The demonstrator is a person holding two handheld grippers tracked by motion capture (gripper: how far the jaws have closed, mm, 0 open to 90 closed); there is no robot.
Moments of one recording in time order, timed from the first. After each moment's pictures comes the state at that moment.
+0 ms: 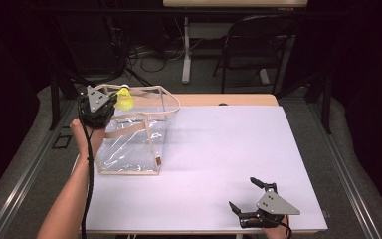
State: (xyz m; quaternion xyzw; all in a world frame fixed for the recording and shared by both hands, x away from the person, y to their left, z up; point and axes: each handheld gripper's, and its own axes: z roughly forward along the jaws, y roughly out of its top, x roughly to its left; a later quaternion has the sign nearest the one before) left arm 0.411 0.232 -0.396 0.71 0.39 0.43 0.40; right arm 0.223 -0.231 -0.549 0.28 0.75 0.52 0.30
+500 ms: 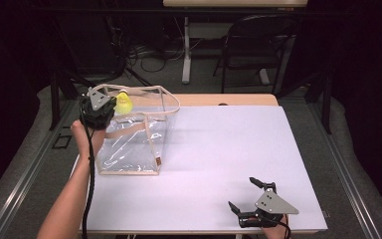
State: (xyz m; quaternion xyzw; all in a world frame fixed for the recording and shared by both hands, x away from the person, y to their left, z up) left arm 0.420 0.236 -0.407 0.71 0.42 0.42 0.37; right arm 0.224 -0.230 -0.550 0.28 0.75 0.51 0.30
